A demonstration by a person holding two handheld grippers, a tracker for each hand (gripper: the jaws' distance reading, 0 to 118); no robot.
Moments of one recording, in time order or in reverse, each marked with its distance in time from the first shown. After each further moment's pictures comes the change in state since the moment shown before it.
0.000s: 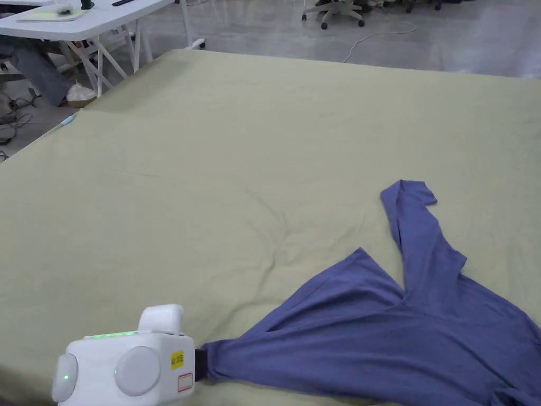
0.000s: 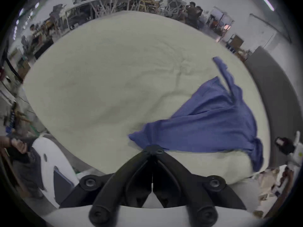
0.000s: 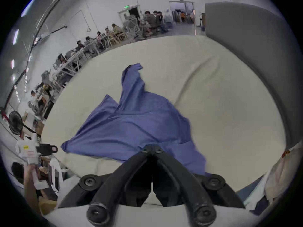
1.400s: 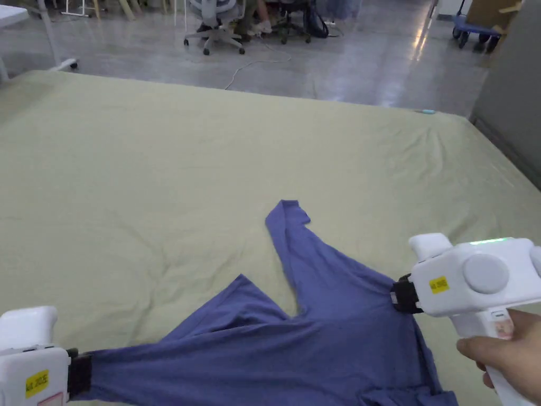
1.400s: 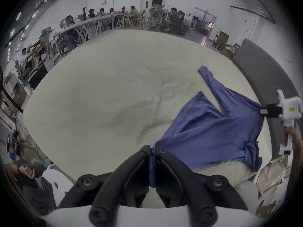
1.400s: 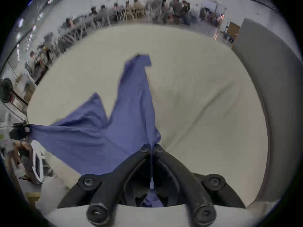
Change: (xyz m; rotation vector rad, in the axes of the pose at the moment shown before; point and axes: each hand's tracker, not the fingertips) left arm 0.045 0.049 0.049 0.141 -0.096 -0.141; right arm -0.008 0.128 -0.056 -0.080 -0.089 0.299
